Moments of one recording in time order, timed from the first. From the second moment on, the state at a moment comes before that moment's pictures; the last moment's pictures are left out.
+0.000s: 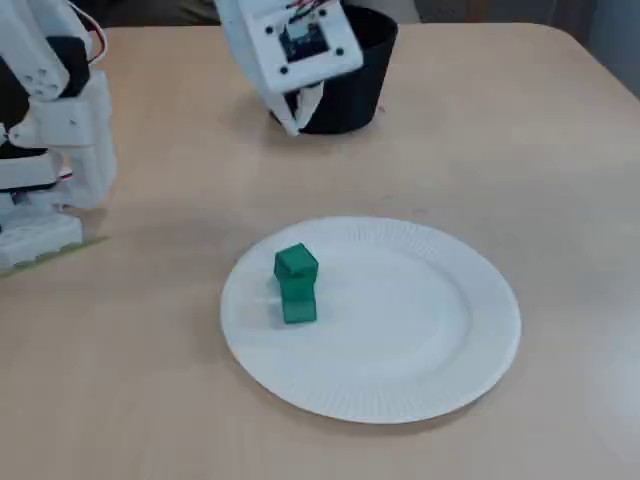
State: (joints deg) arm 8.5 112.7 106.5 81.7 -17.5
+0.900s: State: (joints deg) arm 34.8 94.9 98.6 86.1 -35.6
